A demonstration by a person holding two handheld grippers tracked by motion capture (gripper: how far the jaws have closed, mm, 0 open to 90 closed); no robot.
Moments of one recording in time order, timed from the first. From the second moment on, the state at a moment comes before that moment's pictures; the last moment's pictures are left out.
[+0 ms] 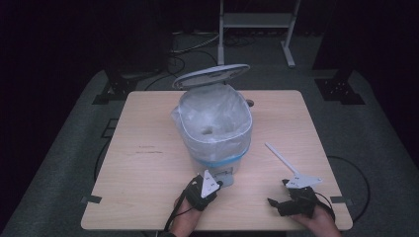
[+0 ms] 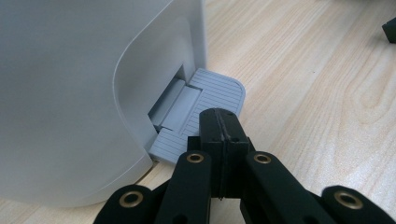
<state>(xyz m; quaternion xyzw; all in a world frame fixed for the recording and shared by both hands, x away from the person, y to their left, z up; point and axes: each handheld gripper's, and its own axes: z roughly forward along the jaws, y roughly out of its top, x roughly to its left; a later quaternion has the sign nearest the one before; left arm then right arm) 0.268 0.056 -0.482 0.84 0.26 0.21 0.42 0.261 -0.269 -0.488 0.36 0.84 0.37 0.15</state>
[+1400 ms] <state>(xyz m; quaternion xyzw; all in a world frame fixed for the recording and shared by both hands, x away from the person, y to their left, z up) 0.270 0.058 -0.481 0.84 0.27 0.19 0.42 0.288 -0.299 -0.444 0.41 0.81 0.36 0.20</state>
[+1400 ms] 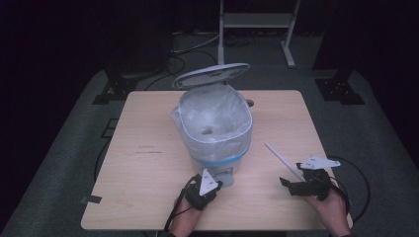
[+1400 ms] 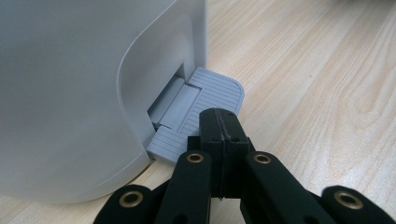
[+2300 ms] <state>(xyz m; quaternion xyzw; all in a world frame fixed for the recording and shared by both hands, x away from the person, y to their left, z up) 0.270 0.058 -0.481 0.84 0.28 0.19 0.42 0.333 -0.322 -0.470 0.46 0.82 0.31 0.17</state>
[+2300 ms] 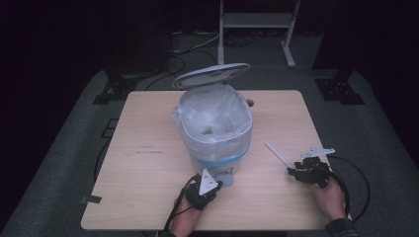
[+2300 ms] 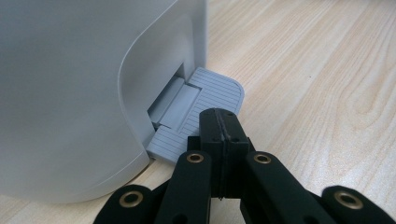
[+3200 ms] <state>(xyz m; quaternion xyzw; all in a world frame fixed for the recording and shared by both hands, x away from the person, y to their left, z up) 0.271 0.058 -0.481 0.84 0.28 0.19 0.42 0.329 -0.330 -0.460 0.47 0.80 0.34 0.14</state>
